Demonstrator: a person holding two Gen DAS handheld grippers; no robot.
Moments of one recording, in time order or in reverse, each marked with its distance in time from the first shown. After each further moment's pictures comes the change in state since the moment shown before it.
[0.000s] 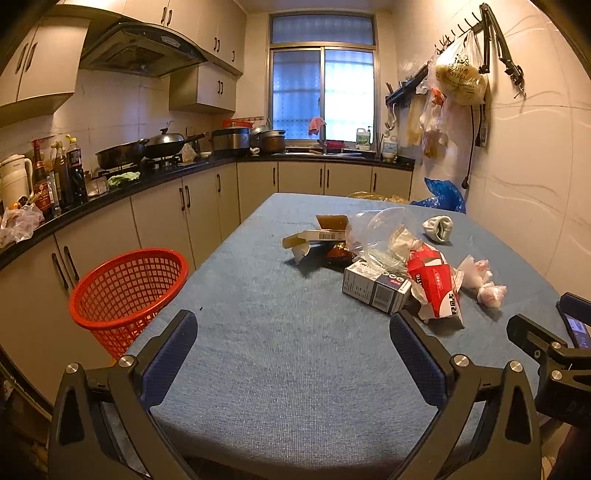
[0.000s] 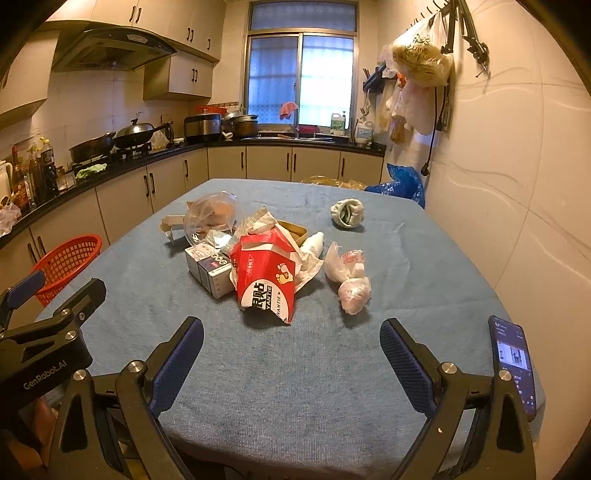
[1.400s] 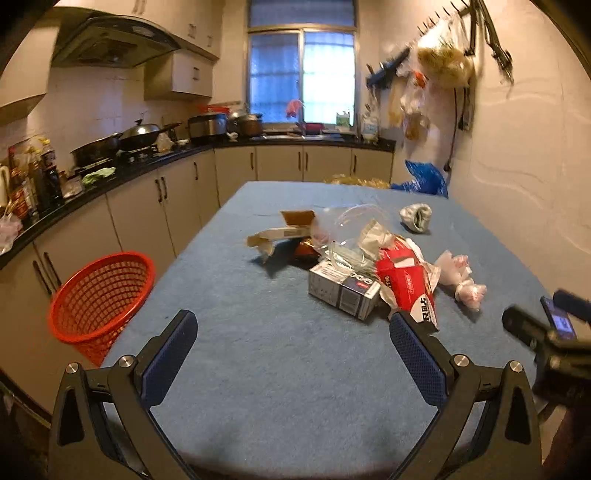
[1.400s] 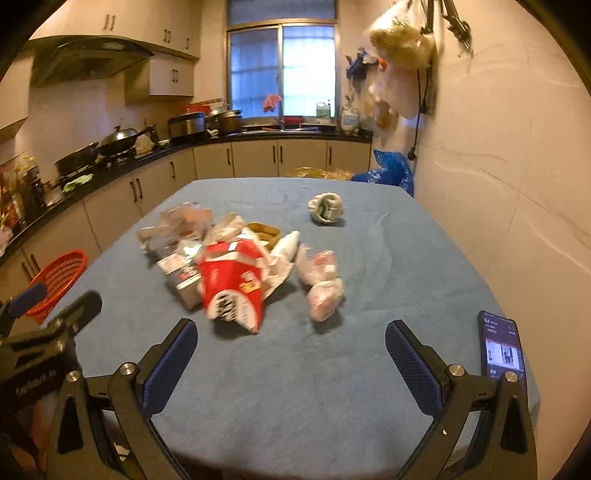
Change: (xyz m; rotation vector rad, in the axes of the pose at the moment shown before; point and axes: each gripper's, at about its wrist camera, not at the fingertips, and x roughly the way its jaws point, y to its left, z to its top) left arm -0.006 -0.022 0.033 0.022 0.075 -0.070; right arm -0.006 -0.027 0.012 0.058 0.029 -0.019
